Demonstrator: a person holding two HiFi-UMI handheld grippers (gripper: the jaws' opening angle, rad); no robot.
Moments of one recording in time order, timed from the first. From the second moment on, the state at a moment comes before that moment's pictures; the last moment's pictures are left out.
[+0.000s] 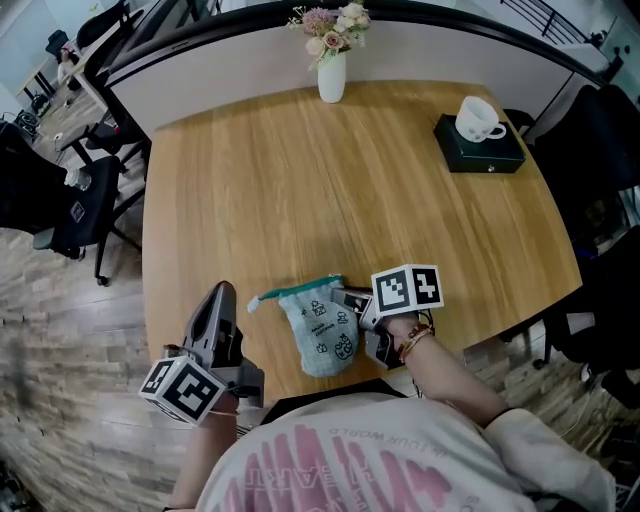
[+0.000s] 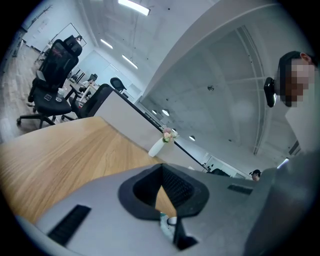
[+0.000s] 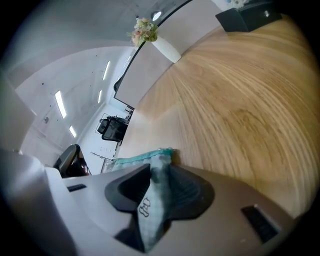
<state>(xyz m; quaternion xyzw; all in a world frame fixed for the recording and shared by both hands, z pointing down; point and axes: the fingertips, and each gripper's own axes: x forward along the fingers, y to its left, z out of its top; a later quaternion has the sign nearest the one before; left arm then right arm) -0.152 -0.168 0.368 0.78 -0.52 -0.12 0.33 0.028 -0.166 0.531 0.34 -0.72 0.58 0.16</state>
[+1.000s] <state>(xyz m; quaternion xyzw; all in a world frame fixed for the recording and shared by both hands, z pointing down) -0.040 -0.153 0.303 0.87 -0.34 -0.09 0.34 0.013 -0.148 0.345 0.28 -0.94 0.17 0.07</state>
